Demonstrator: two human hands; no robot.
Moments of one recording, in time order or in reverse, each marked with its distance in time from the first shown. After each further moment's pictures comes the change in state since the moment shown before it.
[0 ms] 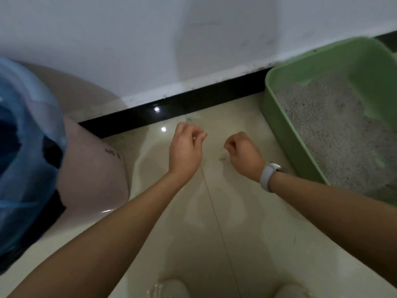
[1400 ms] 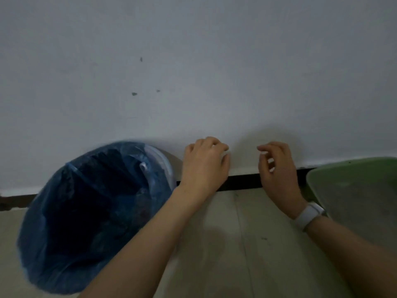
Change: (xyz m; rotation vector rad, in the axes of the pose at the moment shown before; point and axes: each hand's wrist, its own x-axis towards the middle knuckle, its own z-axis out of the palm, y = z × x) left_hand 0.039 0.076 -0.169 0.507 0.320 0.396; right_hand 0.025 -0.150 -0.089 0.285 0.508 -0.586
